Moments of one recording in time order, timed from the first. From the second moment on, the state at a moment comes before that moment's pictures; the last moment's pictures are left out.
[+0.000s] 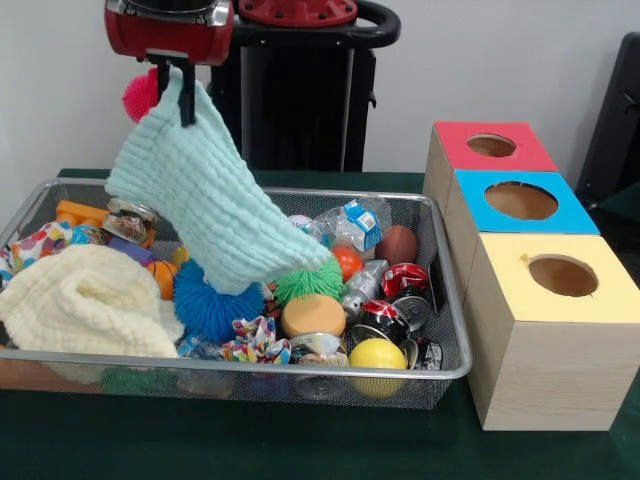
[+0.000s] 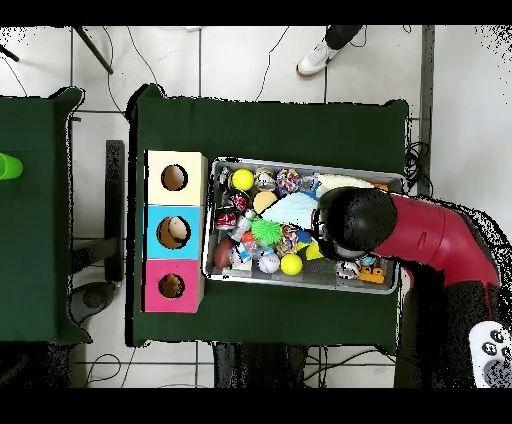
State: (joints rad) arm -0.48 -0.83 0.08 1.55 -0.25 0.95 1.49
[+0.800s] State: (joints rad) arm -0.48 -0.86 0.10 1.39 -0.25 1.31 1.49
